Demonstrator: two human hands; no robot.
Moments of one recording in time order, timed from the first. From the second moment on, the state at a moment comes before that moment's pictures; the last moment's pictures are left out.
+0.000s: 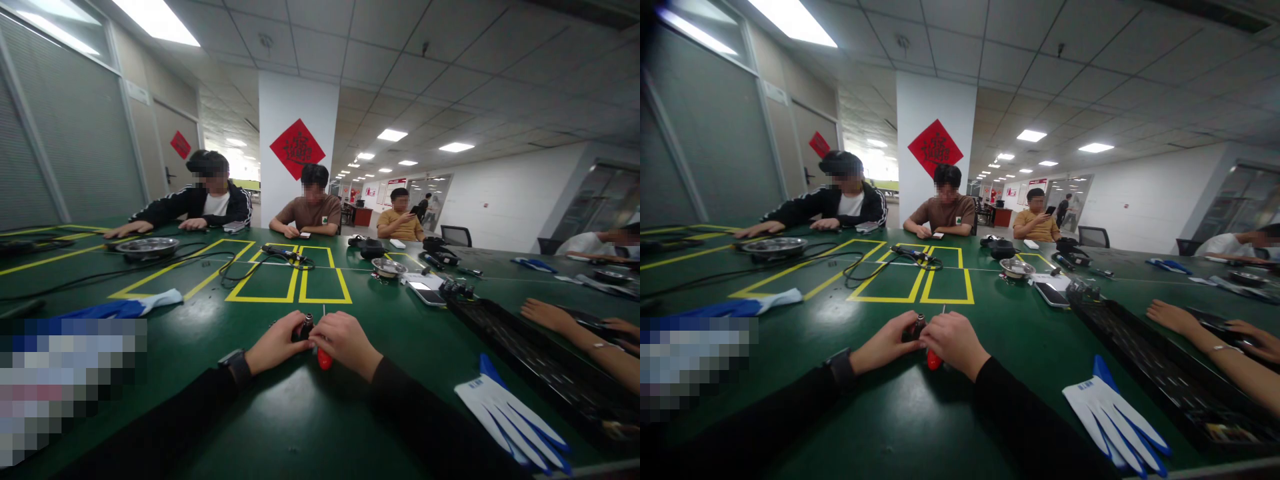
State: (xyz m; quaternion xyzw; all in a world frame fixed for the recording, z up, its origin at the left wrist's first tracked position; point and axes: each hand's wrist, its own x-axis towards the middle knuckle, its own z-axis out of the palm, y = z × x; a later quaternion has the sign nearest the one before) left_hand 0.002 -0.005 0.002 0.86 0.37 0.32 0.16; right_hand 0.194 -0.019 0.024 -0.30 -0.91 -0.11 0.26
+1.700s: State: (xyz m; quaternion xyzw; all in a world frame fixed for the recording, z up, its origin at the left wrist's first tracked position) left_hand 0.000 -0.011 0.009 0.84 0.34 0.34 0.25; right_hand 0.179 -0.045 0.007 -0.28 -0.68 0.29 0.61
